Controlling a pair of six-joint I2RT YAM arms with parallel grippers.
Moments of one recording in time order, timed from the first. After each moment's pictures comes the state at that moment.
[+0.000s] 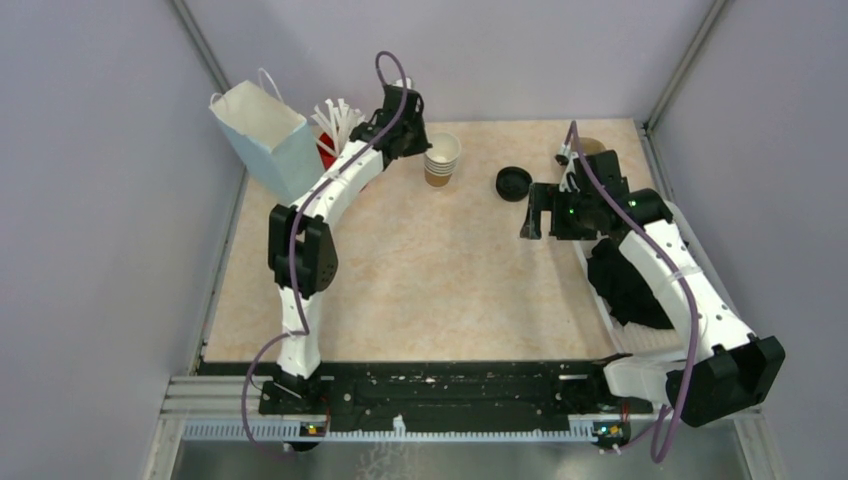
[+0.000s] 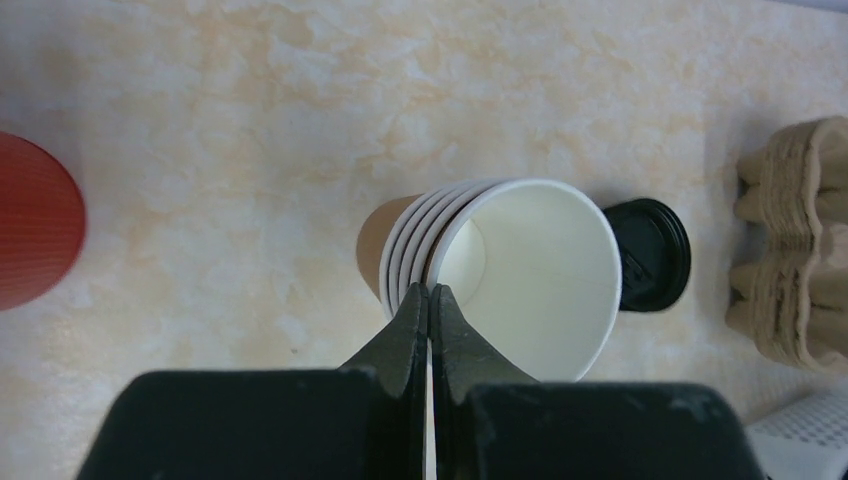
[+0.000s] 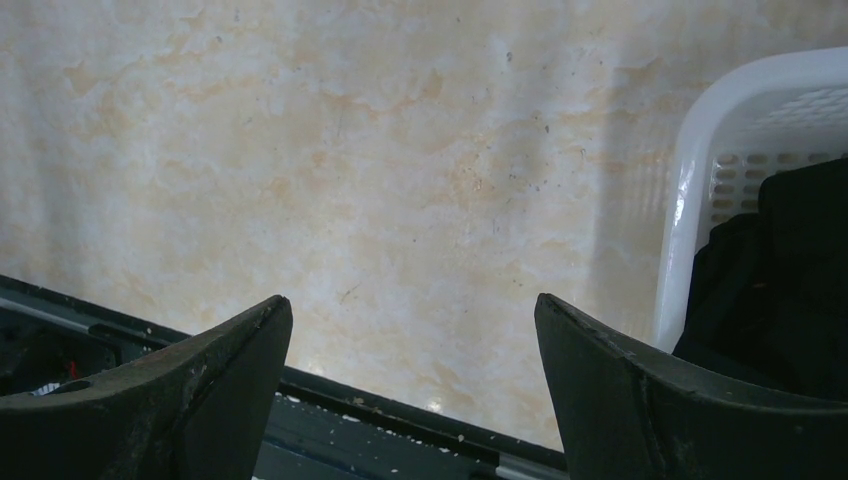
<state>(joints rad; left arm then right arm) -0.43 2.12 2.05 -0.53 -0.10 -0.52 0.32 1.22 1.26 -0.93 -0.13 0.29</state>
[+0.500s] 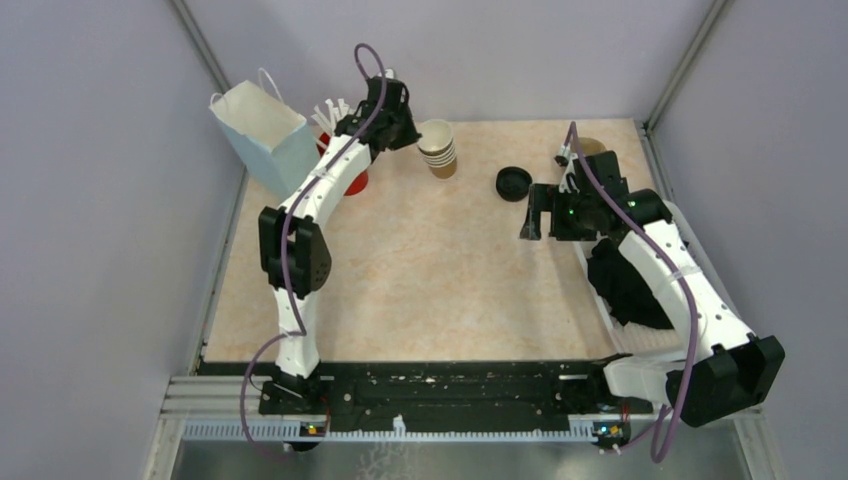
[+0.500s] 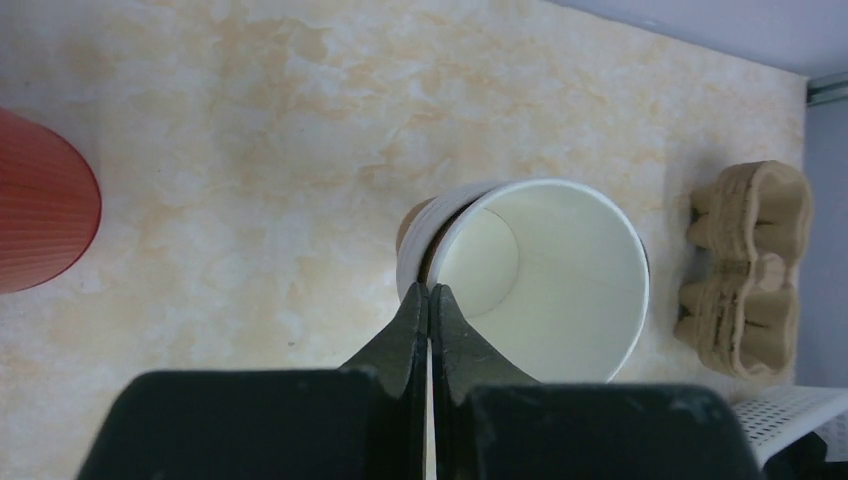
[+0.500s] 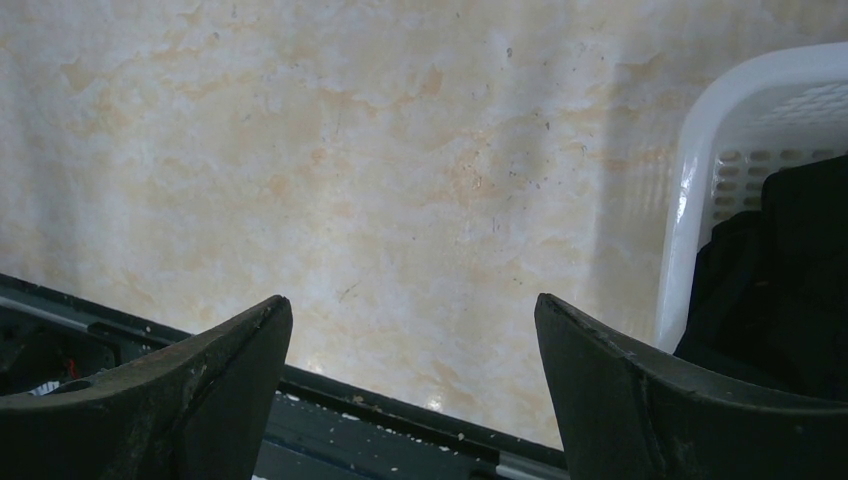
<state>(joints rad) -0.38 2.09 2.04 -0.56 -0.06 -0.60 0.32 1.22 1.25 -0.92 -0.13 0.29</state>
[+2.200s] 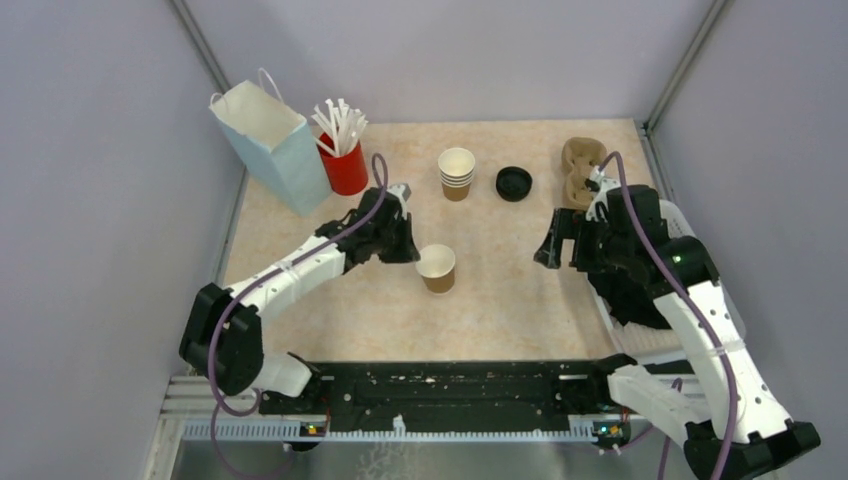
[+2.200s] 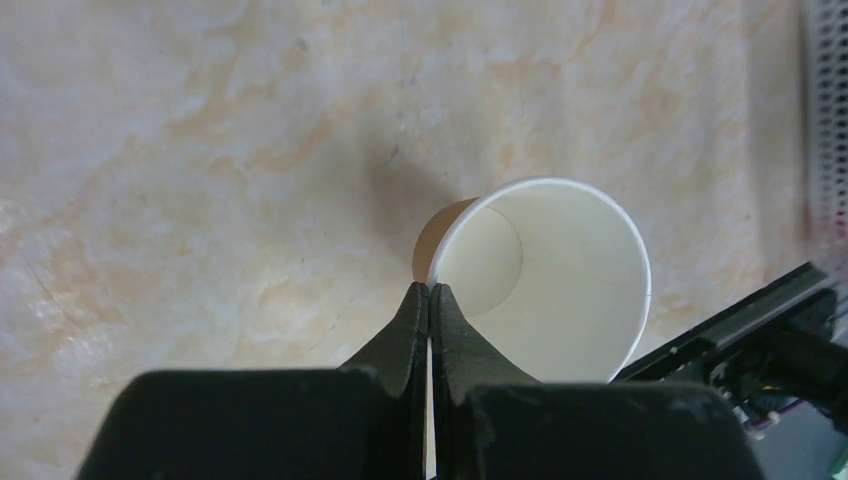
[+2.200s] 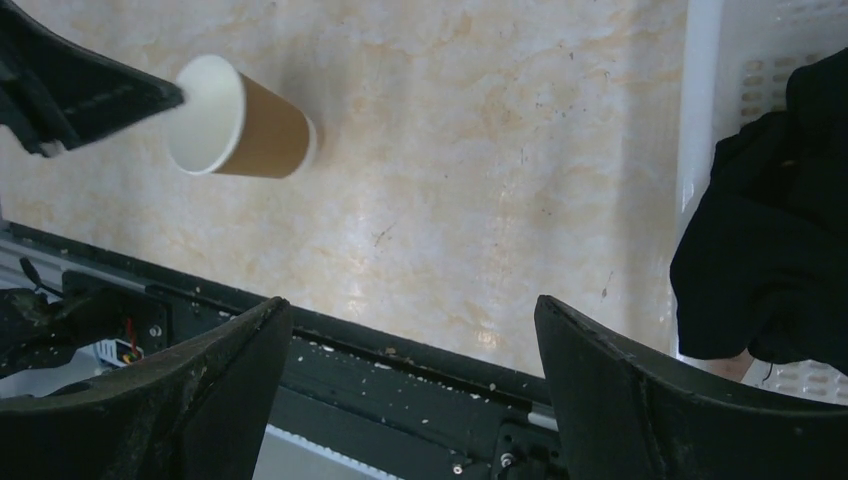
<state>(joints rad) -0.56 1.41 1.04 -0.42 0.14 -0.53 0.32 0.93 1.16 -1.03 -0.16 0.36</state>
